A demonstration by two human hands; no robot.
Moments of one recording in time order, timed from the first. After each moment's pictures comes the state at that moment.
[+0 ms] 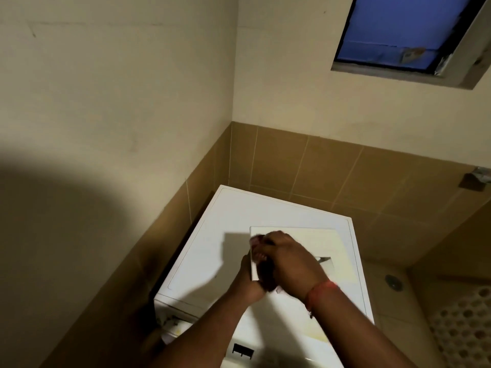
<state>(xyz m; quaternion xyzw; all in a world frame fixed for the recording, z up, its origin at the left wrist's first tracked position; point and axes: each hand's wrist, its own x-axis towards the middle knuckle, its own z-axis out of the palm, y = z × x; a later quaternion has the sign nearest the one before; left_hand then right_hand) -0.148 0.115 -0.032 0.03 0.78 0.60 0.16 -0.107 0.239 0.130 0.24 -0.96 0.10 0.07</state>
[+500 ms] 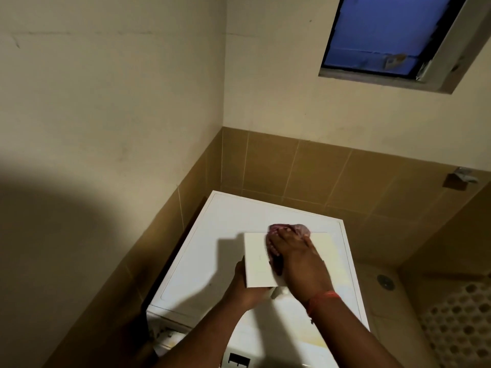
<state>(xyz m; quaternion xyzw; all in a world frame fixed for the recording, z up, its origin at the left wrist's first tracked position) -0.137 0.119 0.006 0.18 0.86 0.47 -0.04 -0.118 0.270 0.098 0.10 -0.98 0.10 0.14</state>
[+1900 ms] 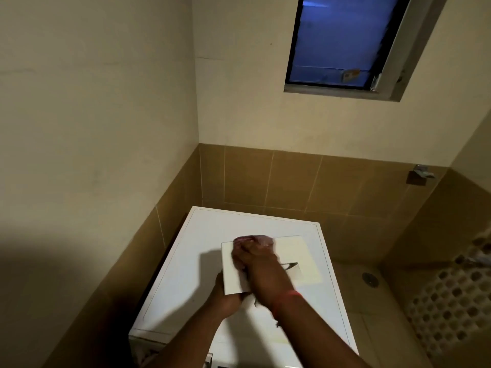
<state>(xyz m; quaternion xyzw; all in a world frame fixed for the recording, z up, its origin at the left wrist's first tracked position) -0.128 0.132 0.037 0.01 0.62 0.76 0.16 -0.114 0.246 0.102 0.16 -0.96 0.18 0.13</state>
